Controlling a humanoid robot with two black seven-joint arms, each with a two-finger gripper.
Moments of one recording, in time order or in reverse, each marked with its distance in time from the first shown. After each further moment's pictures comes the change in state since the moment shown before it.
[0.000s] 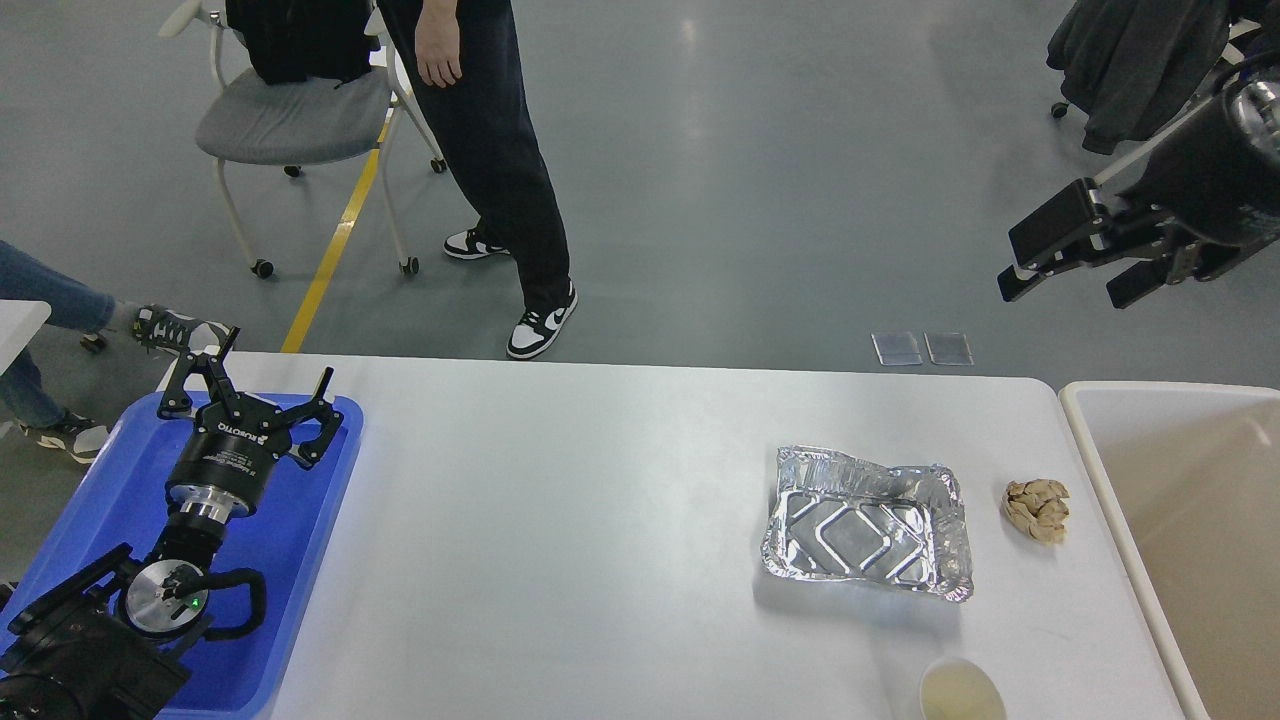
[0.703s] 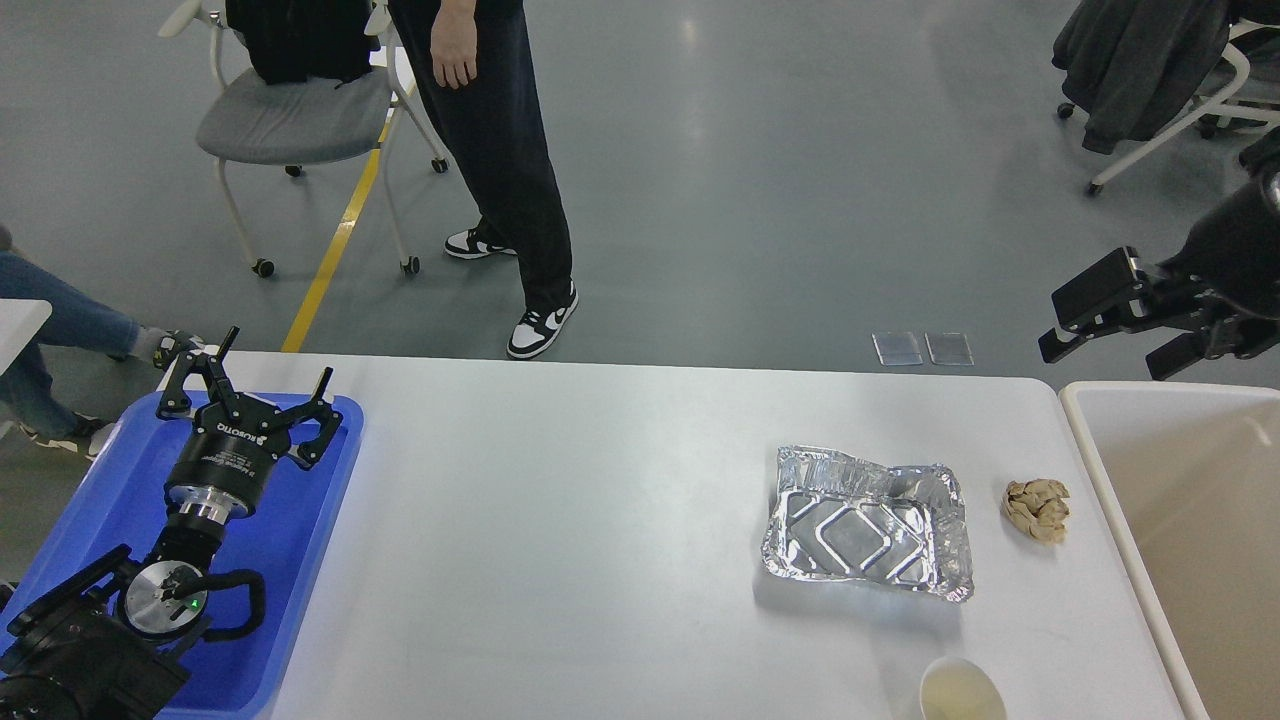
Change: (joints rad) left arm 0.001 0.001 0.000 0.000 0.000 0.000 0.000; right arm -0.106 -0.087 -0.026 0.001 0.004 0.001 -0.010
